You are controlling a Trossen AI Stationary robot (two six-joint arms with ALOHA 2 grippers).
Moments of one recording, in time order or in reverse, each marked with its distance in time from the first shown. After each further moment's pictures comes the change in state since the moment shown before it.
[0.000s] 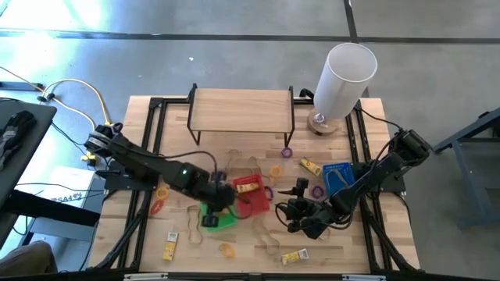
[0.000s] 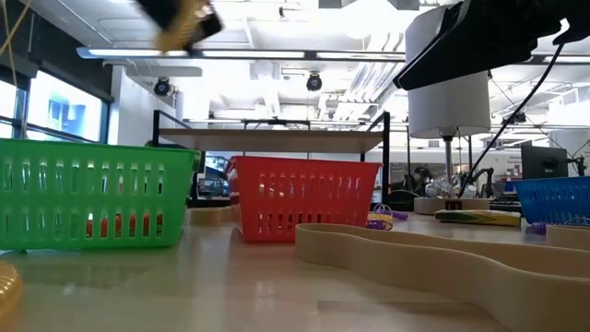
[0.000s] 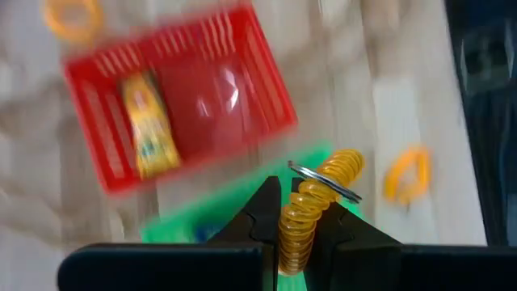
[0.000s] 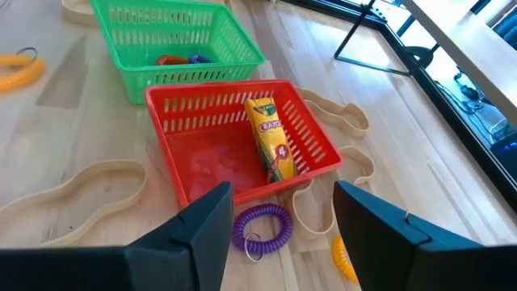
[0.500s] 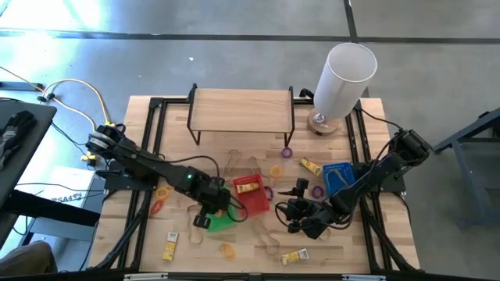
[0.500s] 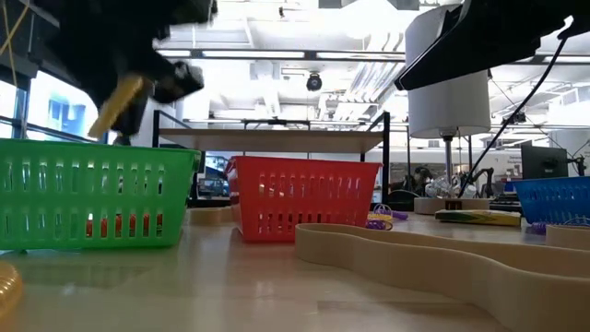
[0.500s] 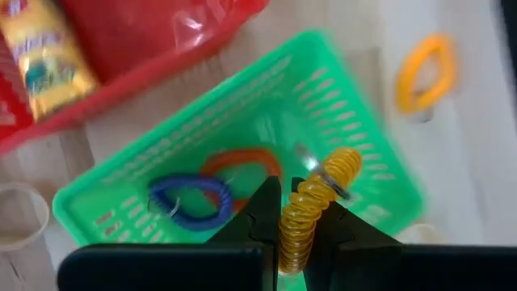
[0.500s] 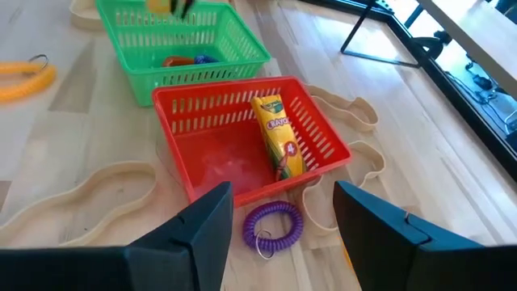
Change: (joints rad) left arm 0.018 0.014 -0.221 0.140 0.145 0.135; right arm 0.000 0.000 0.000 0.000 -0.022 0.042
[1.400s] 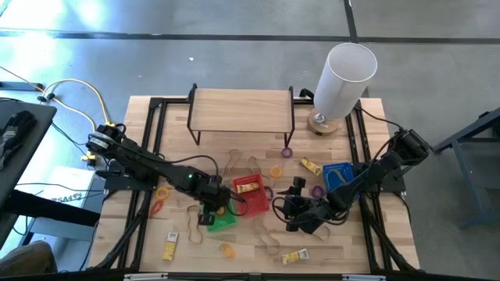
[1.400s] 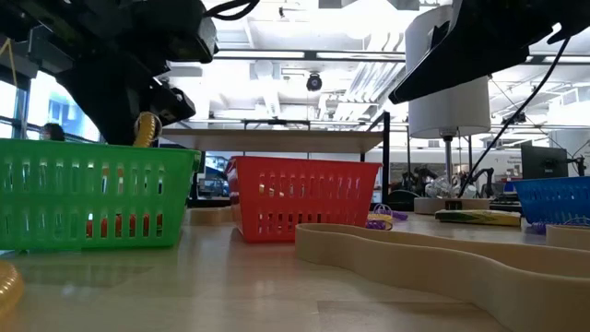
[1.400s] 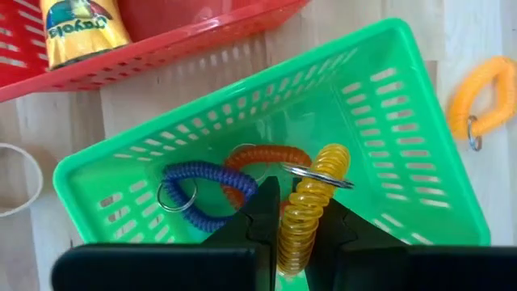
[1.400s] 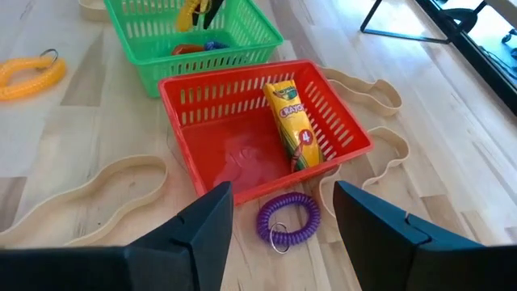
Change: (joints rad) left arm 0.016 0.001 -0.089 0.110 -0.036 -0.139; right arm -0.047 0.000 0.000 0.001 -0.110 0.019
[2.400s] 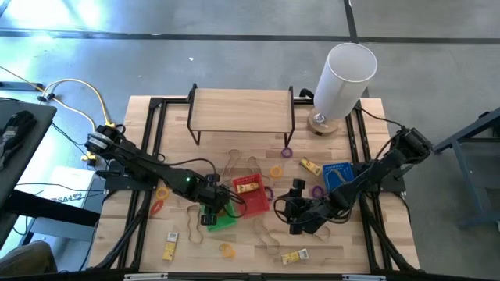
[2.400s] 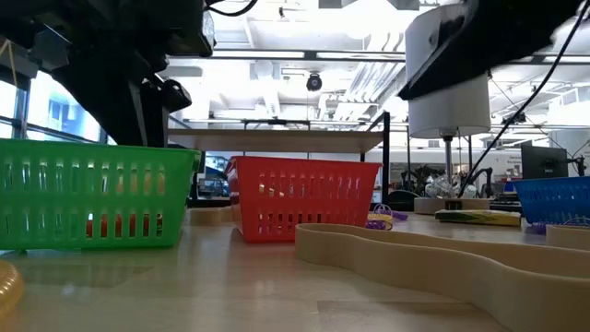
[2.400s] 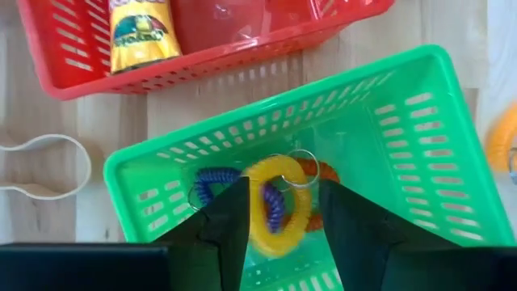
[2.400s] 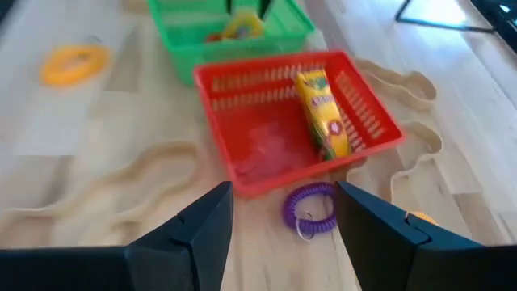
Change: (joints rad) left arm -0.033 -0.010 0.002 -0.004 -0.163 -0.083; right arm 0.001 -0.035 -0.001 -0.015 -0.109 -0.006
